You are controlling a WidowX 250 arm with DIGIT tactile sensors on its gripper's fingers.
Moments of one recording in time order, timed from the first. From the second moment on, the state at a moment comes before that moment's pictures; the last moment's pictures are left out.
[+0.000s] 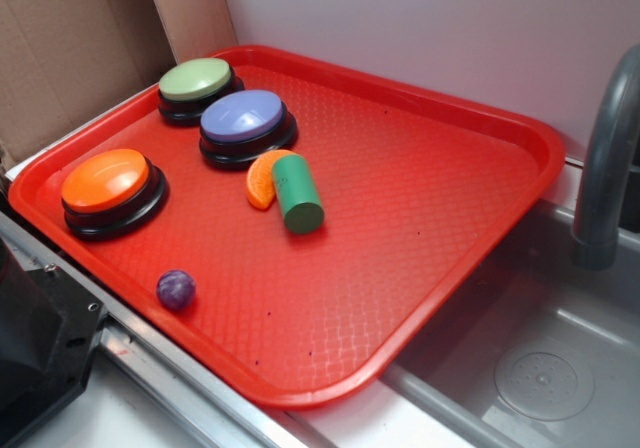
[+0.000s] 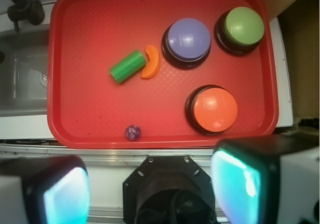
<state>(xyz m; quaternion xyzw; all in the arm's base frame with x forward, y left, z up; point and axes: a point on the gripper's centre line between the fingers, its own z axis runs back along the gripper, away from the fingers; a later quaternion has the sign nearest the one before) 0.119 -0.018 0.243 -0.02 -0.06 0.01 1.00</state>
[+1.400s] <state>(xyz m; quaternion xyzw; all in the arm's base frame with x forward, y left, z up) 0.193 -0.039 0.104 -0.01 -0.07 0.45 0.89</state>
